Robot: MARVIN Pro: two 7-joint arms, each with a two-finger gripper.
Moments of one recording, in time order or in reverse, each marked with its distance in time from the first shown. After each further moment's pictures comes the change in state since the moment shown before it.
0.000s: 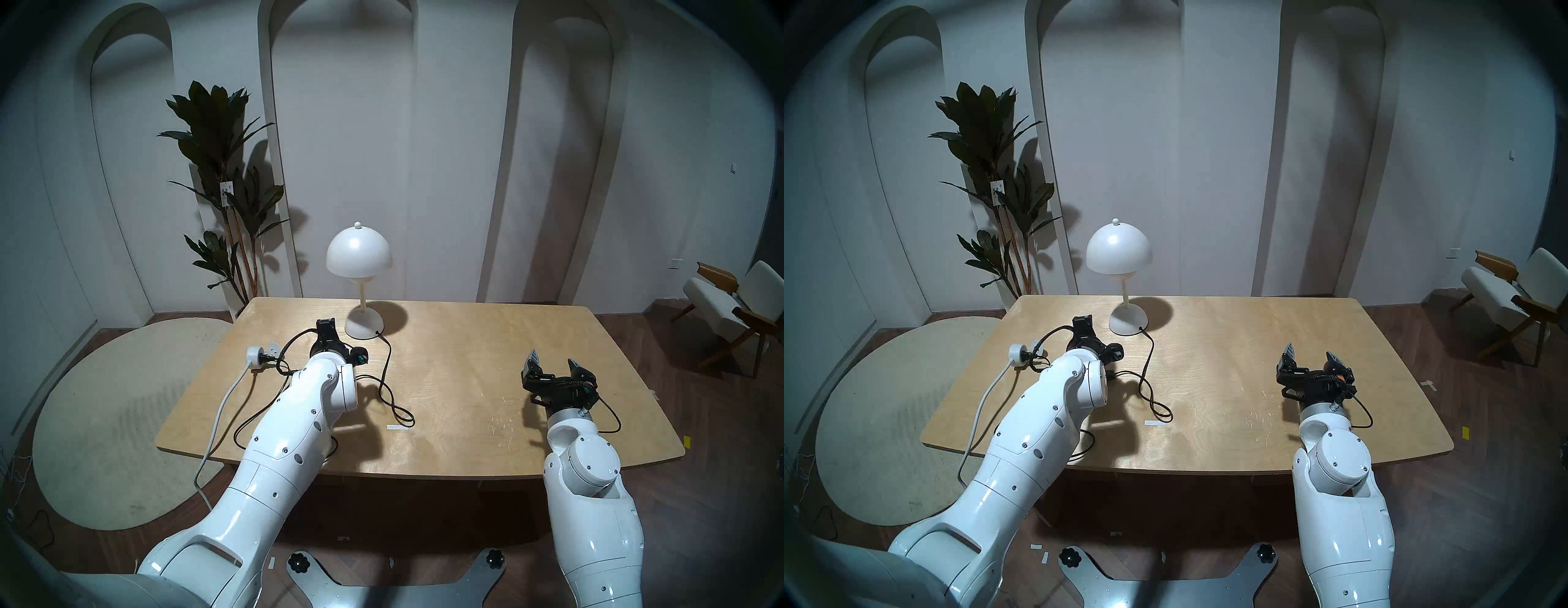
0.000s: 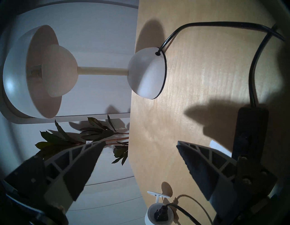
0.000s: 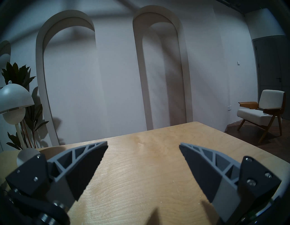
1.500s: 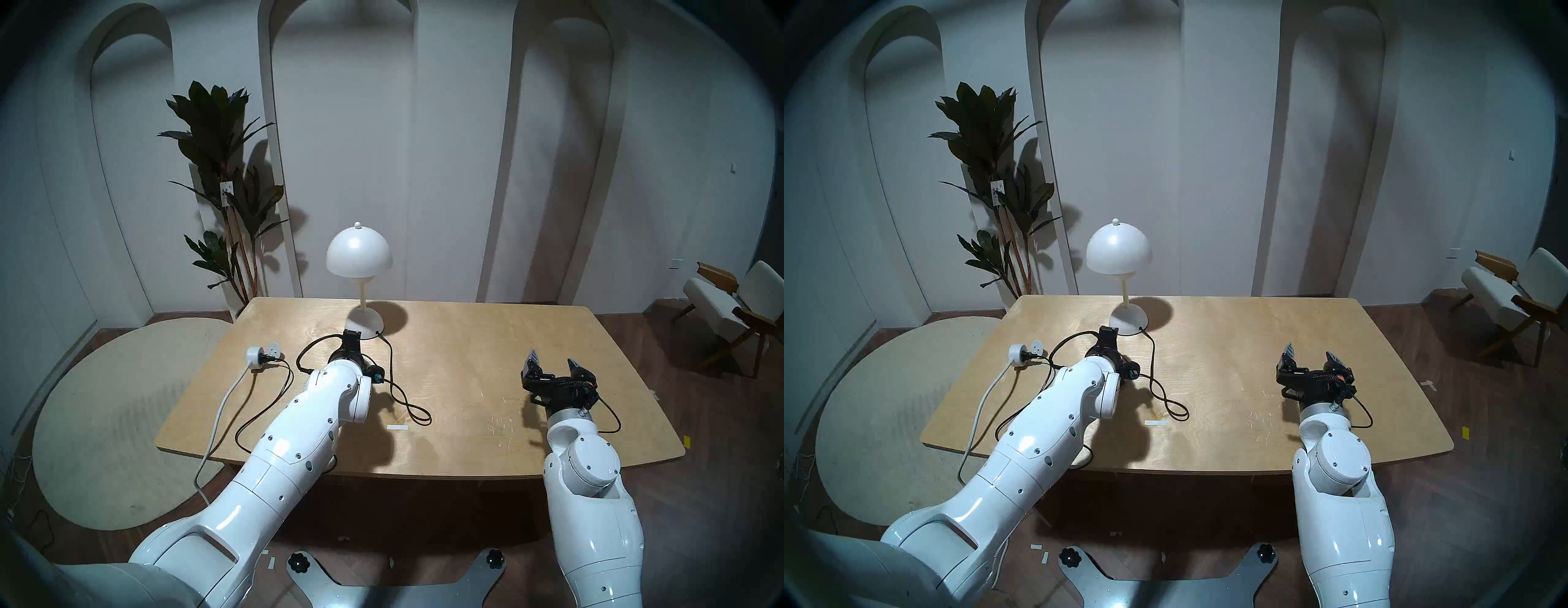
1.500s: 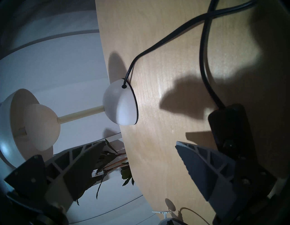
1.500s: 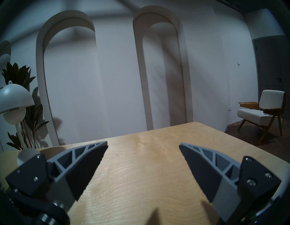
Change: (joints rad) left arm -0.035 0.049 0.165 -0.008 0.122 -0.080 -0.183; right arm 0.000 0.000 -0.001 0.000 0.000 -0.001 0.001
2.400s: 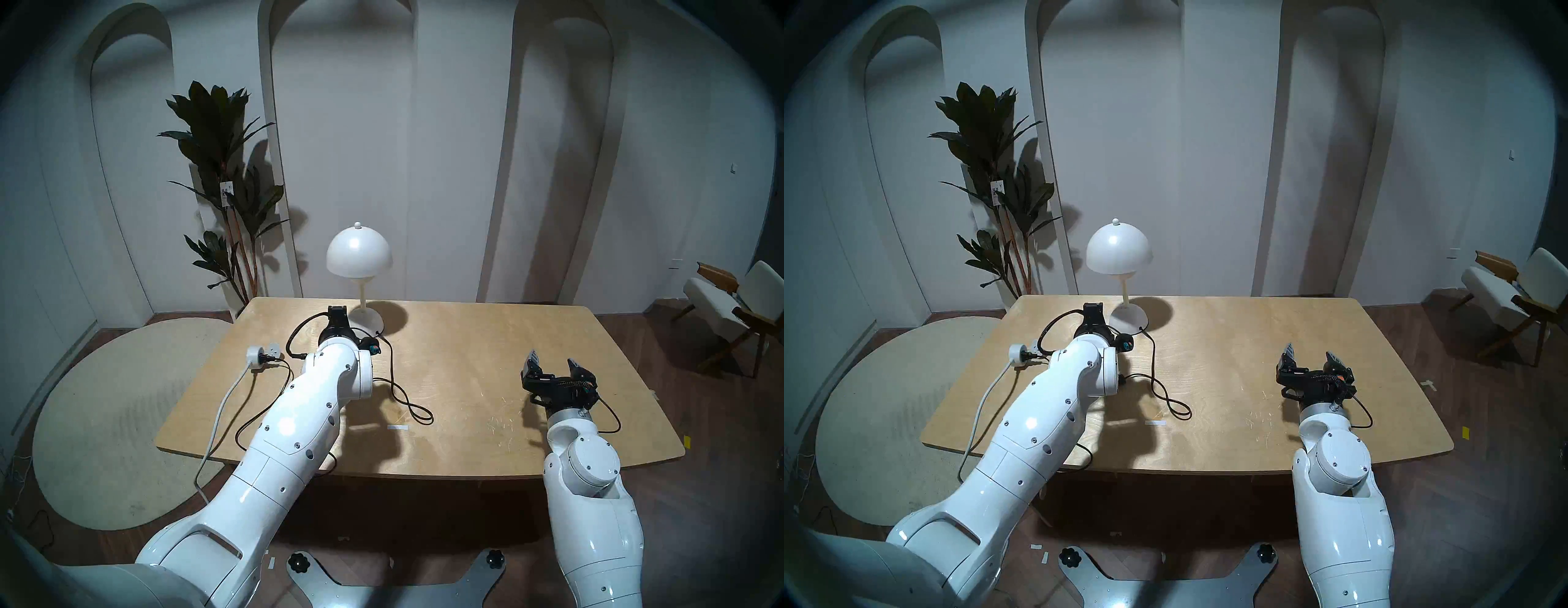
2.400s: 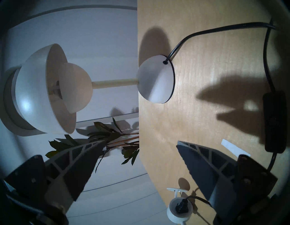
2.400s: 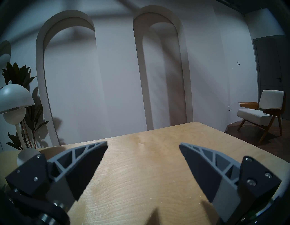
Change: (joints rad) left arm 0.001 -0.029 -0.060 -0.139 0.042 0.172 -0.088; right arm 0.000 0.000 0.000 0.000 0.000 0.000 0.000
